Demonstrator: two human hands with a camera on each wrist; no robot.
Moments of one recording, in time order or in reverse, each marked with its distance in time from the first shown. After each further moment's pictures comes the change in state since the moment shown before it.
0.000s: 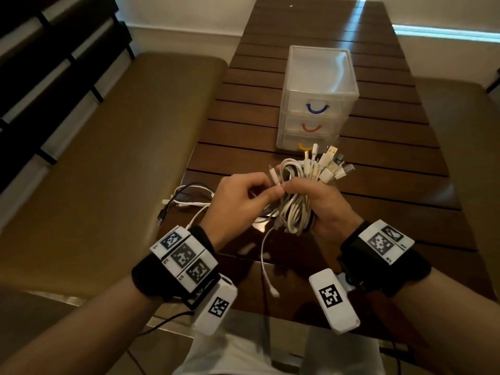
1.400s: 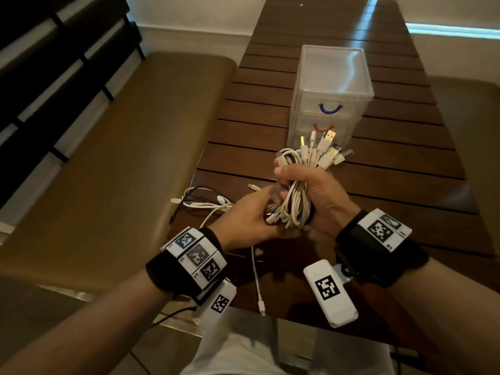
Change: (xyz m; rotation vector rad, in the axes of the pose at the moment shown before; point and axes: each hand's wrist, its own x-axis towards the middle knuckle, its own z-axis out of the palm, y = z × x) left_hand -0.002 -0.028 0.002 0.023 -0.332 -0.096; right_hand 0.015 -0.007 0.029 0.079 -0.059 0.069
